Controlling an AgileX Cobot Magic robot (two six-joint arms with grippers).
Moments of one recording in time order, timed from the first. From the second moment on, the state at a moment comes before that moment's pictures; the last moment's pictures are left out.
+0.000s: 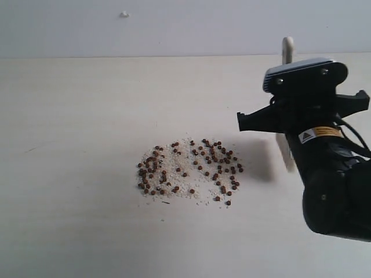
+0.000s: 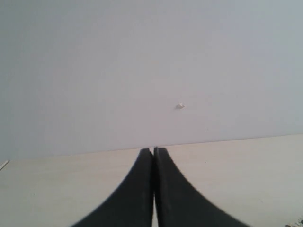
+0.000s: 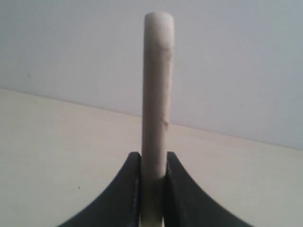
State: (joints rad) left arm -0.32 0.01 0.00 -0.97 -0.03 0.99; right arm 0.77 1.75 -0.45 0.87 -1.20 -0.49
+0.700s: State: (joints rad) left arm -0.32 0.01 0.00 -0.97 -0.03 0.99; right arm 0.77 1.88 -0.69 0.66 -0.96 -0.27
